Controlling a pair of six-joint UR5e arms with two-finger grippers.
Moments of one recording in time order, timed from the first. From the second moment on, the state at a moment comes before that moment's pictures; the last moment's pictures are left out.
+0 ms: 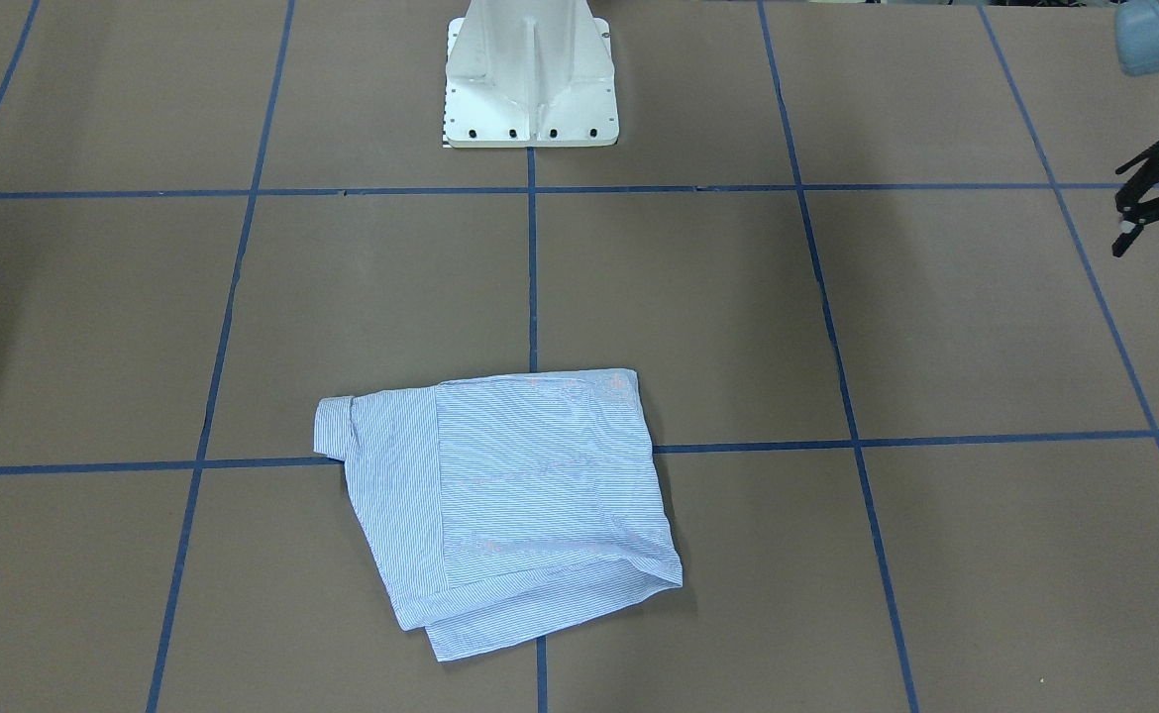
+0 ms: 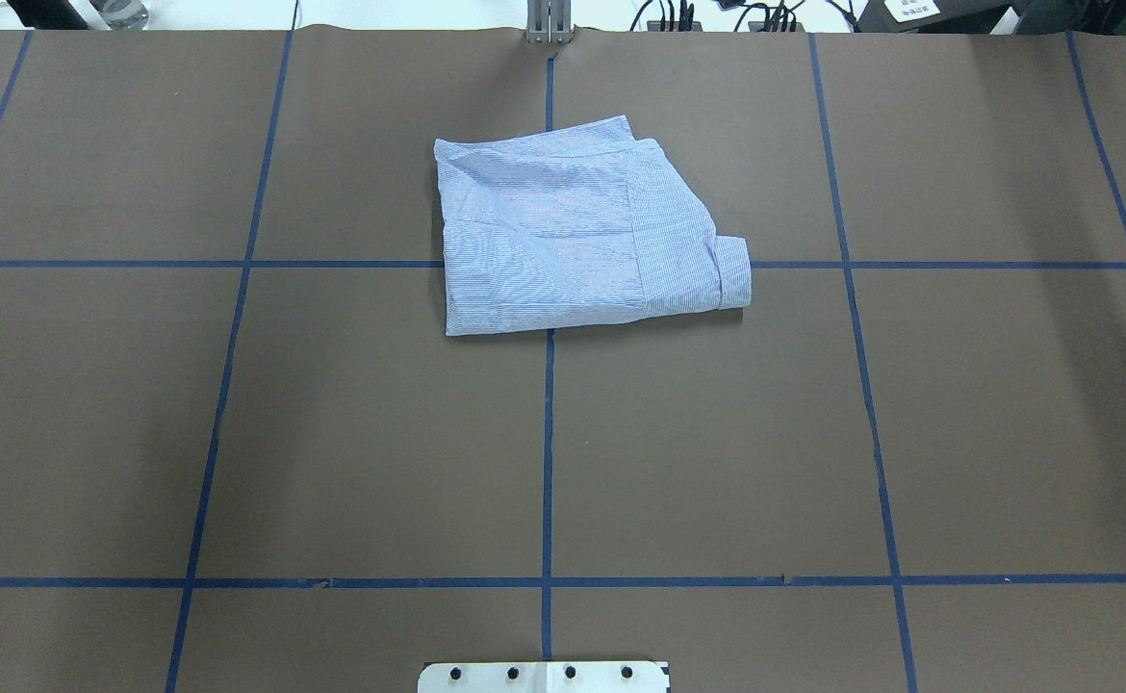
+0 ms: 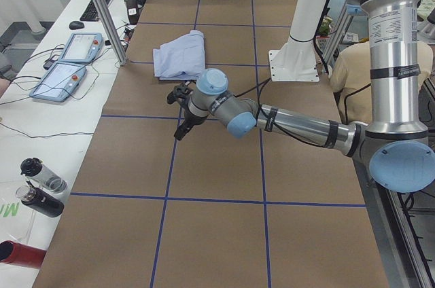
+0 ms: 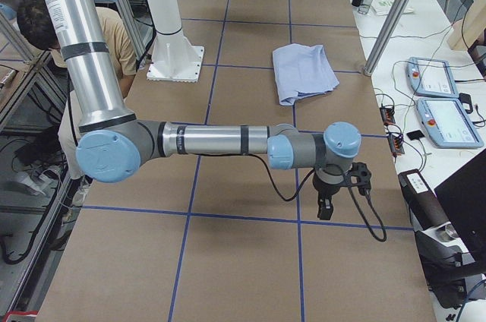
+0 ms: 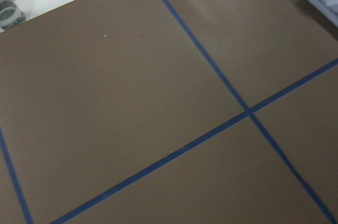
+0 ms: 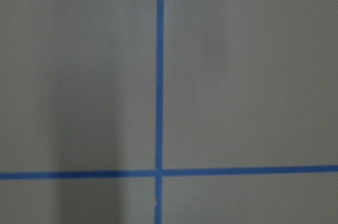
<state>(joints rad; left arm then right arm) -1.36 -1.41 -1.87 -2.12 -2.24 -0.03 1.57 -1.36 1.37 -1.51 2.28 0.05</state>
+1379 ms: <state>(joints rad) -1.49 -1.40 -1.79 -1.99 -2.37 -0.08 1.59 -1.65 1.66 -1.51 2.37 -0.05</state>
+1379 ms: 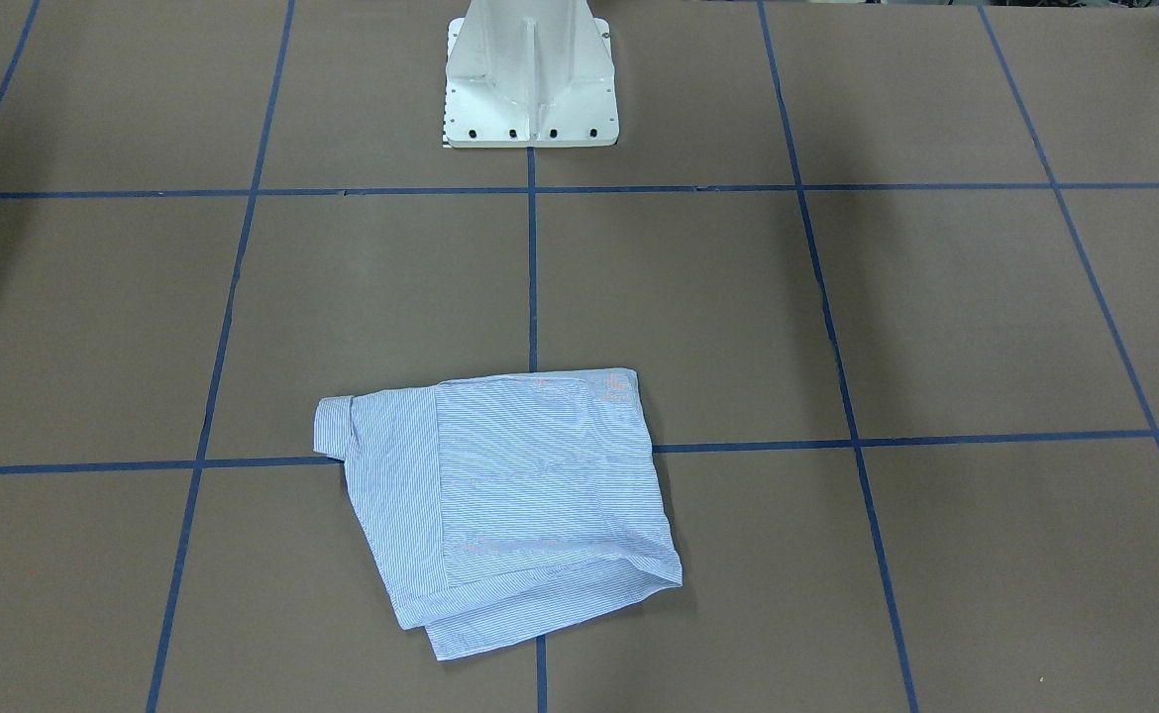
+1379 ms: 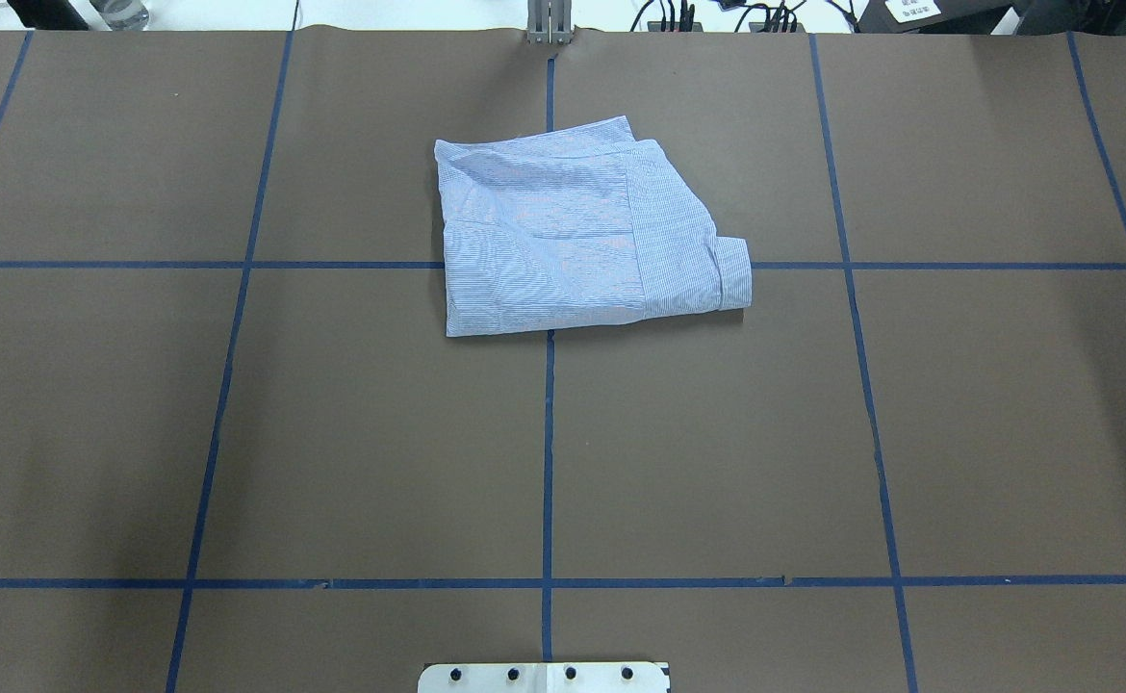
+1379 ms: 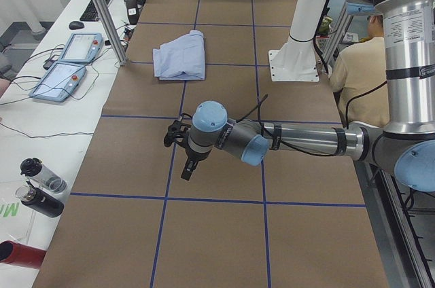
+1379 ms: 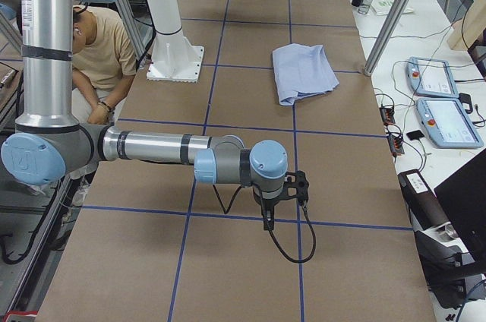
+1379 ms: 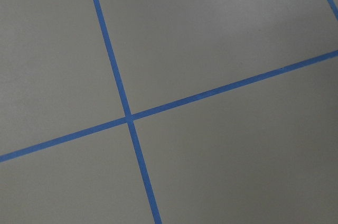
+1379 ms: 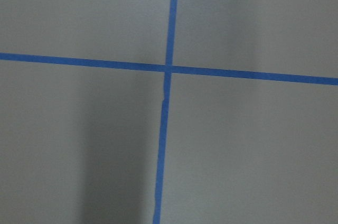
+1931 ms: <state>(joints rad) -1.49 -1.39 -1.78 -1.98 -2.44 -0.08 1.52 -1.64 1.73 -1.55 2.37 0.11</state>
